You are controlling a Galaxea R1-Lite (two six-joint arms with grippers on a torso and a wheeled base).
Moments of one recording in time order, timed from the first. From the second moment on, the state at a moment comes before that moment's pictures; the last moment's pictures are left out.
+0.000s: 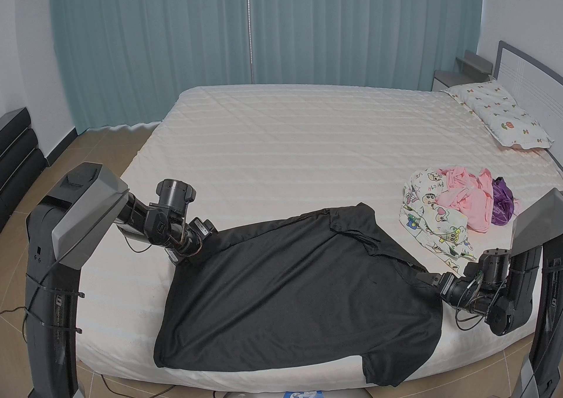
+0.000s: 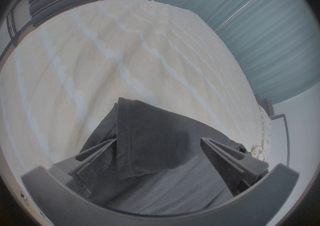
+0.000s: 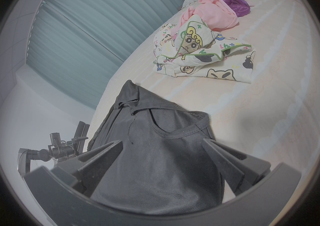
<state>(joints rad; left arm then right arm) -0.19 2.48 -1.48 -0.10 -0.02 -0.91 -0.01 2.39 -0.26 -1.55 0.30 0.63</state>
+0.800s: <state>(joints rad) -0.12 2.51 -1.65 -0.10 0.00 -1.08 0.00 2.39 -0.26 -1.55 0.30 0.63</state>
